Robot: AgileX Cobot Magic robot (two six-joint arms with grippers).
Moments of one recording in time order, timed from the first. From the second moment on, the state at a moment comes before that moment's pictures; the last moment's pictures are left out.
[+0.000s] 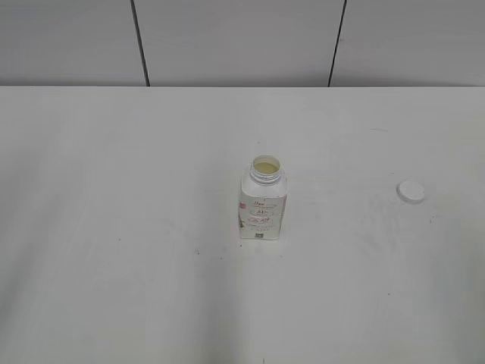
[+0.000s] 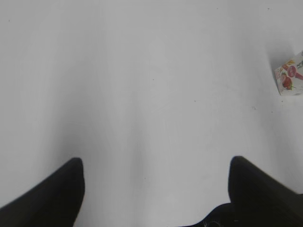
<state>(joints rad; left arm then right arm) -0.22 0.64 -0.86 0.14 1.12 -0.22 0.04 0.22 -0.58 0.22 1.22 -0.04</state>
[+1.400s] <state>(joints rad) -0.22 0.06 -0.52 0.17 1.06 -0.22 0.04 -0.01 -0.54 0.26 1.18 -0.22</state>
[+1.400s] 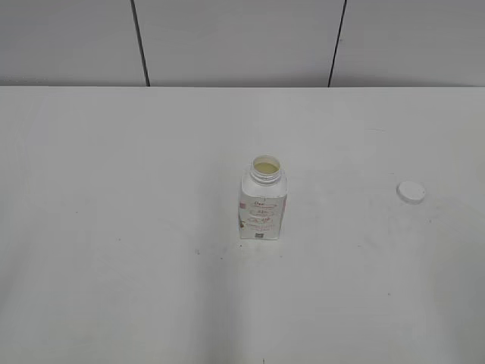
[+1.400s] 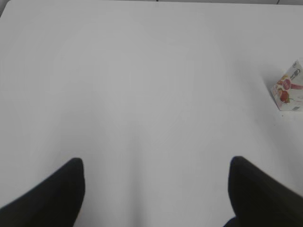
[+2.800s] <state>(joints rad) -0.09 -0.01 -0.52 0.07 1.06 -0.17 0.04 -0.01 -0.51 0.17 1.10 -0.22</state>
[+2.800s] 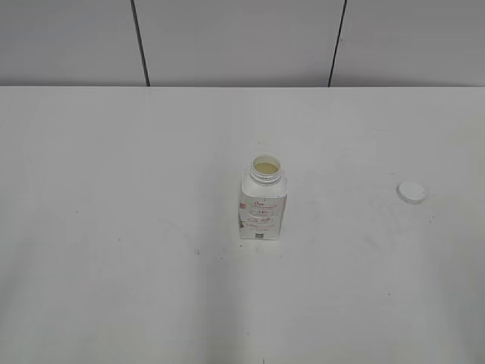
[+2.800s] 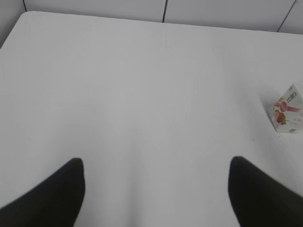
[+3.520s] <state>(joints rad) -0.09 -0.01 -0.52 0.01 1.06 -0.06 0.04 -0.01 -0.51 0.18 1.10 -0.22</state>
